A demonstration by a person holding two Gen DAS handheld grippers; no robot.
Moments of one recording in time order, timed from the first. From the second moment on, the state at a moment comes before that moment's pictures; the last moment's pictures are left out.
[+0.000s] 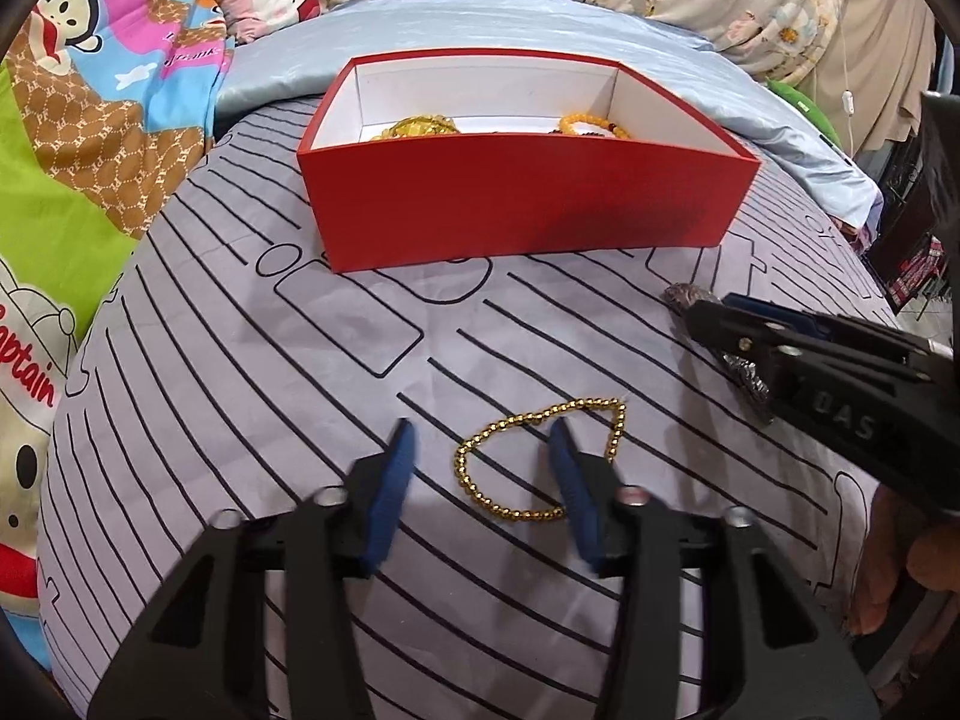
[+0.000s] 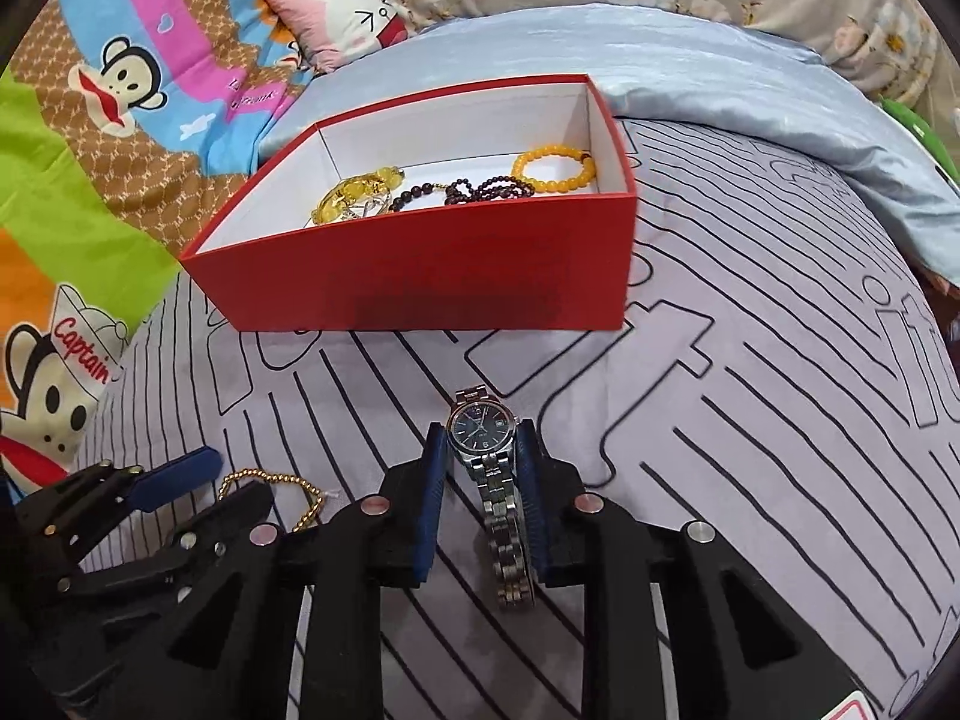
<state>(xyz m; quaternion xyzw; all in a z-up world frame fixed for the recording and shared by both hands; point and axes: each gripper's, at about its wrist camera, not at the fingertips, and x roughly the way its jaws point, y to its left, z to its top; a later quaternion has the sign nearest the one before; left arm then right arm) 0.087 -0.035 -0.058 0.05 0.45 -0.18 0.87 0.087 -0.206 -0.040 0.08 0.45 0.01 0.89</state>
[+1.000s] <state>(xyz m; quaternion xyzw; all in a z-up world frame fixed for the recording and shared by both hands) 0.078 -0.033 0.027 -0.01 0.41 -0.24 0.88 0.037 -0.209 0.034 0.12 0.37 0.02 0.92</state>
